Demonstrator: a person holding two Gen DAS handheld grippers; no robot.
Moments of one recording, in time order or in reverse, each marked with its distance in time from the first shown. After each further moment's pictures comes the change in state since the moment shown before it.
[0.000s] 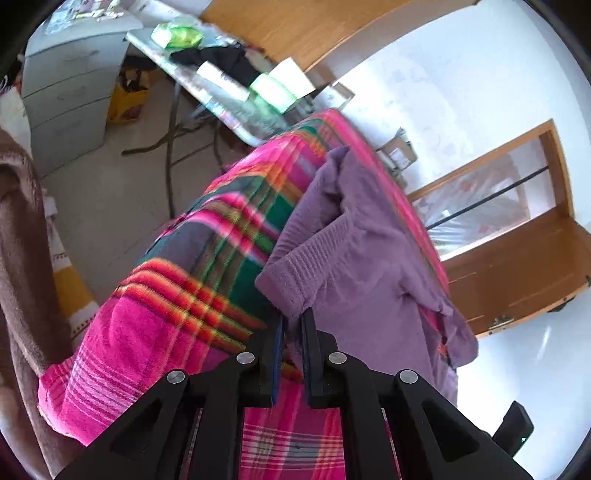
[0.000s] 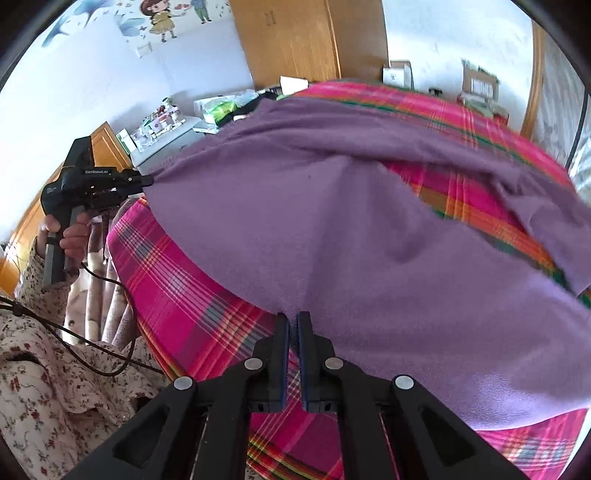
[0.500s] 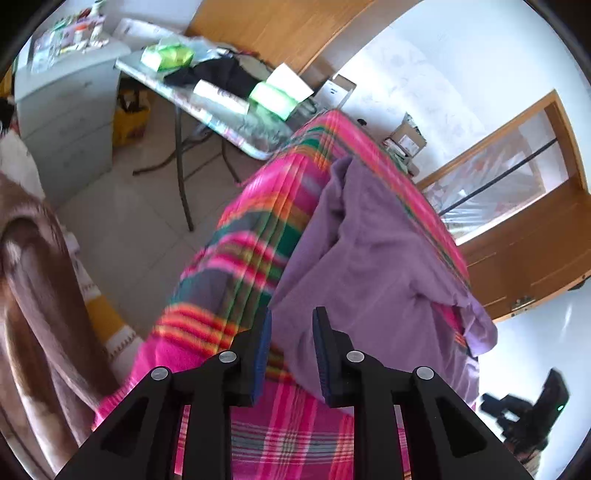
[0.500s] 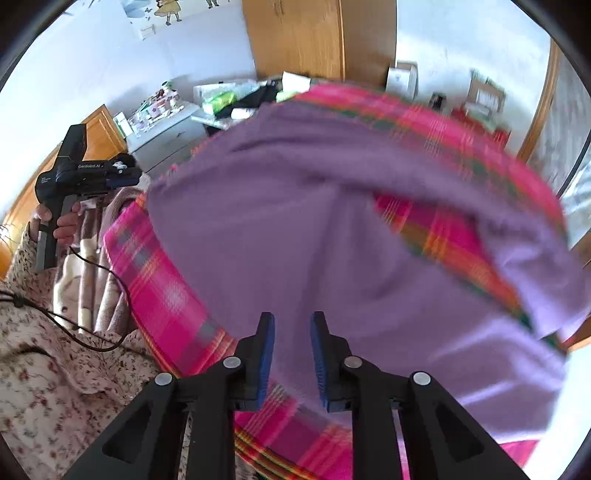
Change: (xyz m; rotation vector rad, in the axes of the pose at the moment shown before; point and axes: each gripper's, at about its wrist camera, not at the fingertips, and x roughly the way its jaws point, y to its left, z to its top) left arm -0.030 -0.028 0.038 0.136 0.008 0.091; right arm -0.047 -0.001 0.058 -0.094 0.034 -0.097
